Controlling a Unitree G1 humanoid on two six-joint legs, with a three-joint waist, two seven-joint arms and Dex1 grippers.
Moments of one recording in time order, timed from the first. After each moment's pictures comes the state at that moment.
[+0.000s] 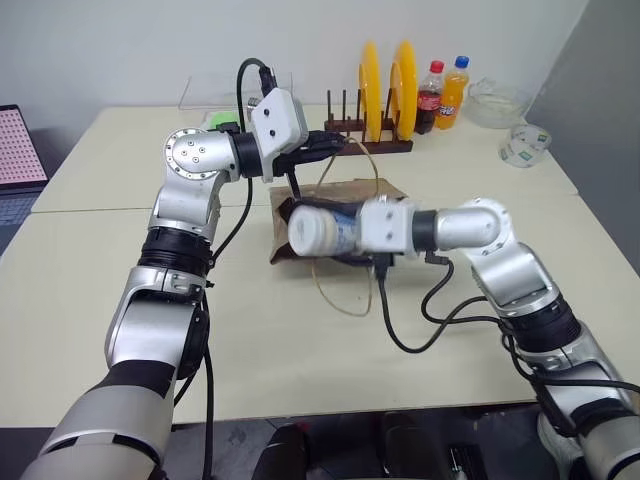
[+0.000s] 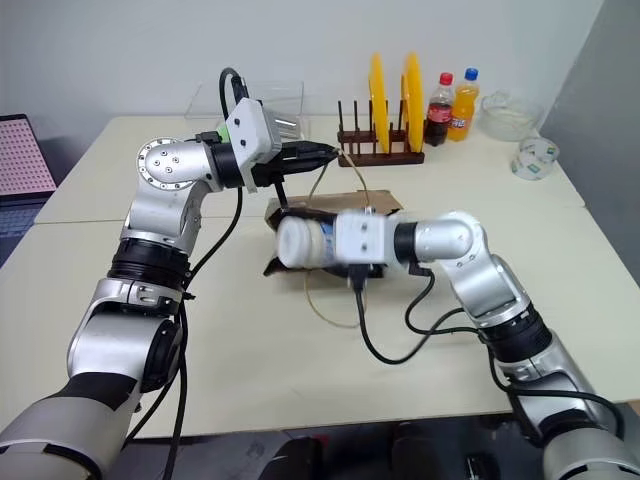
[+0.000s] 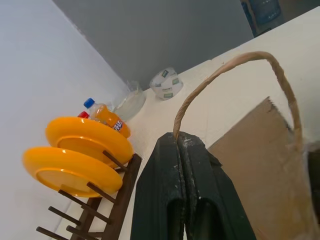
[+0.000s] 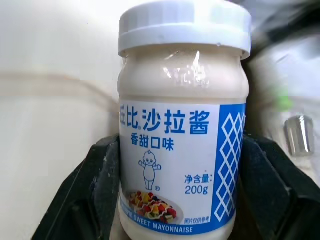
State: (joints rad) left arm -1.10 0.47 -0.08 0.61 -0.11 -0.23 -1.12; right arm -0.79 -0.39 0.23 -0.22 0.10 0.37 1.02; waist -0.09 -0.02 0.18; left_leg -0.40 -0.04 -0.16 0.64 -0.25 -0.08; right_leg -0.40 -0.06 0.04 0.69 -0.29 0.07
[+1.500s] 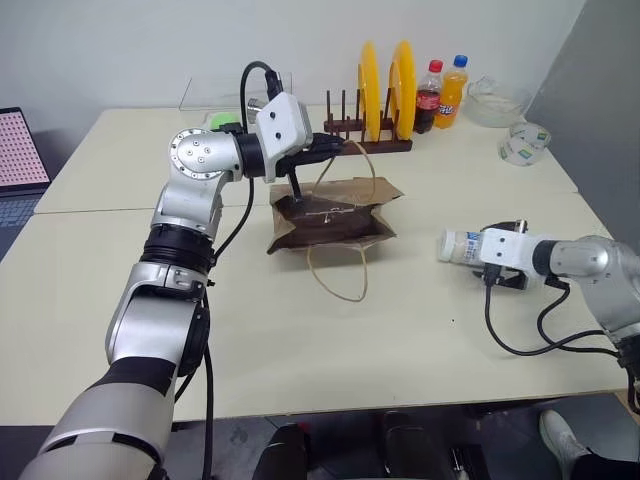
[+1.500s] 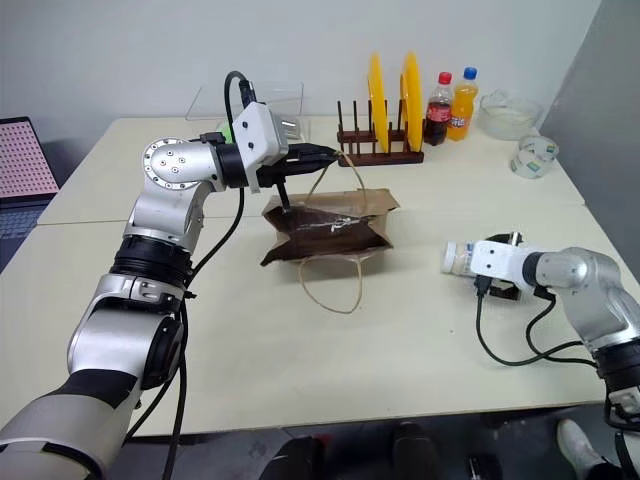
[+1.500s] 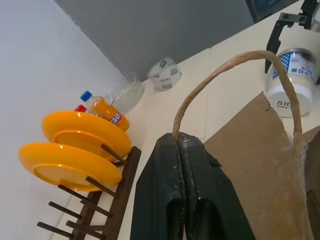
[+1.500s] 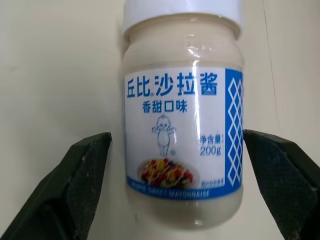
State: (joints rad) left arm -1.12 0.45 -0.09 0.68 -0.06 -0.27 -1.09; right arm -0.43 -0.97 0.12 0.07 -0.16 0.16 0.94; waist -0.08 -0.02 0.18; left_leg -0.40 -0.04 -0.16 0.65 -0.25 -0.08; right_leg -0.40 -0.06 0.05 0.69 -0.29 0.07
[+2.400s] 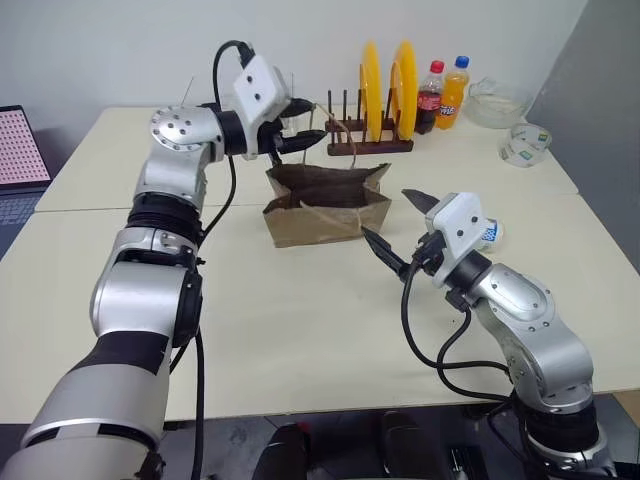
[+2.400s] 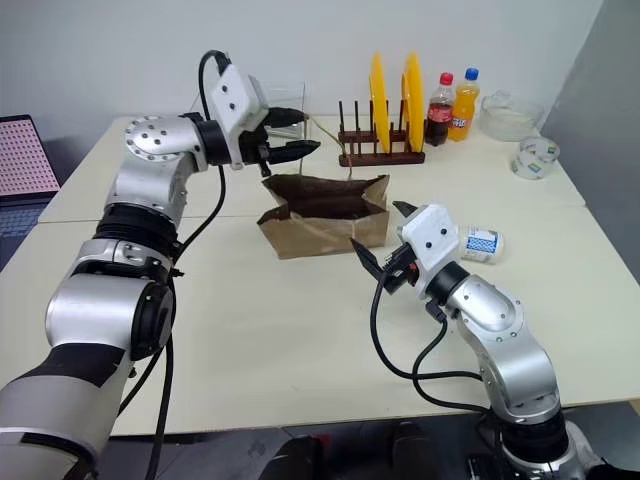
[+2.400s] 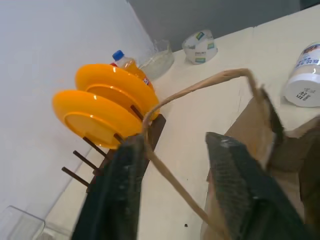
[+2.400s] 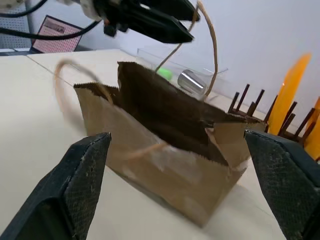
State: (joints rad) left arm -1.28 0.53 -0.04 0.92 -0.07 -0.20 -1.11; right arm -0.34 -0.33 0.10 -0.61 0.18 0.59 0.41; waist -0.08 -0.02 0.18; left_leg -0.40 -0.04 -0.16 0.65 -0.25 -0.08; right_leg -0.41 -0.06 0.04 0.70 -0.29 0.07
